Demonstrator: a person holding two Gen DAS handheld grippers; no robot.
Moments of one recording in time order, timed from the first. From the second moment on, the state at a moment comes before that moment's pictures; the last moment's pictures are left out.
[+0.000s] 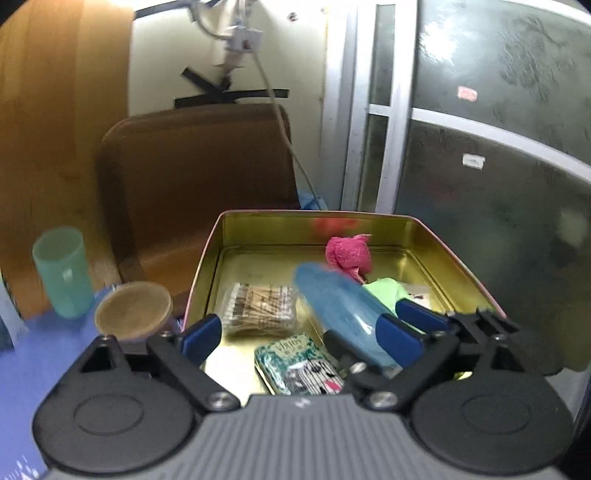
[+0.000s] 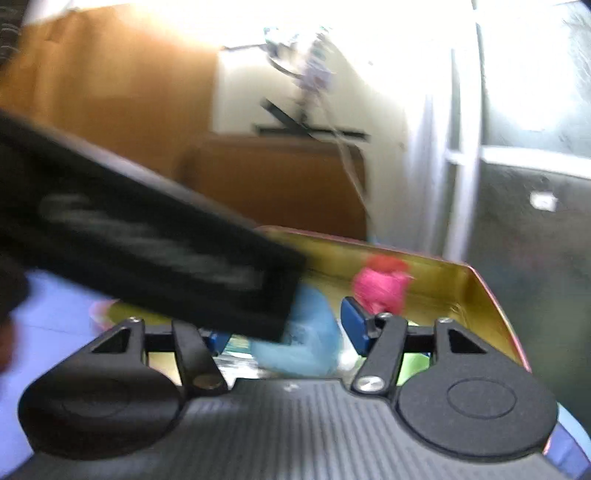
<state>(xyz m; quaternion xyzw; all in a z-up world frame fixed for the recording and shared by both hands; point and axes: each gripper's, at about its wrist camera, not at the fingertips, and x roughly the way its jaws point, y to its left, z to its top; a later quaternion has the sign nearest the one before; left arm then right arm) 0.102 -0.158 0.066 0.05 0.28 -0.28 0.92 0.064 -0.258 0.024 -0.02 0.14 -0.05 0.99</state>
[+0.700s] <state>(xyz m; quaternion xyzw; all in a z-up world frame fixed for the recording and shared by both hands) 0.040 -0.097 0.058 0.07 0.31 -0.16 0.93 -0.031 -0.268 0.021 0.07 0.13 -0.01 0.99</state>
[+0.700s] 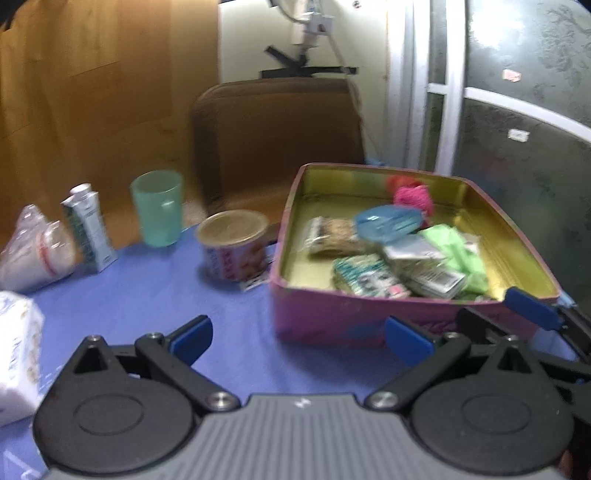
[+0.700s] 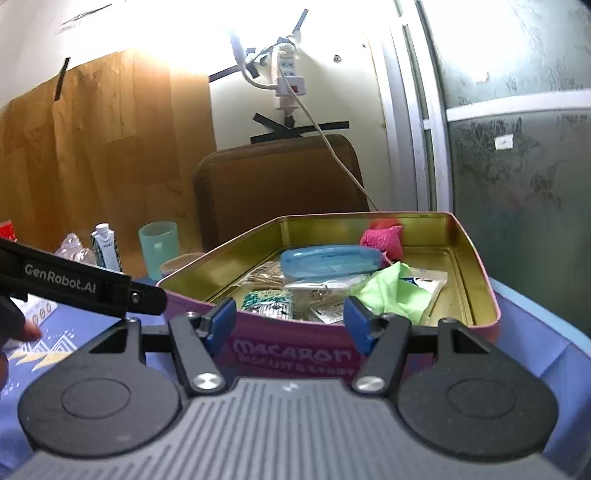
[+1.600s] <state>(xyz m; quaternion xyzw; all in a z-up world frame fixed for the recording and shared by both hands) 0.019 -0.062 0.033 0.09 0.33 -0.09 0.94 -0.042 -0.258 0.025 0.17 0.16 0.03 0.97</state>
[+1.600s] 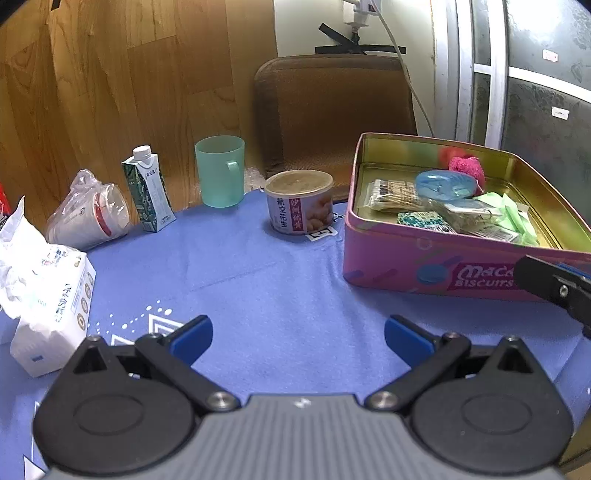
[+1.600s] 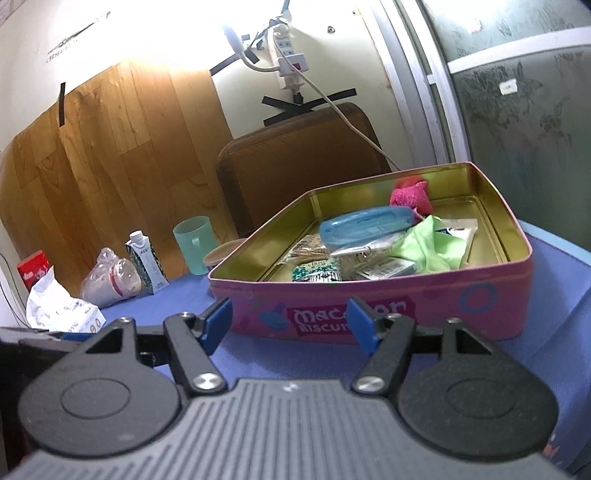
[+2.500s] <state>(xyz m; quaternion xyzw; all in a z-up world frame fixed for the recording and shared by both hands) 0.015 -0.071 0.025 0.11 0.34 -0.10 0.93 -0.042 -0.269 0.020 0.20 0.17 0.02 0.96</state>
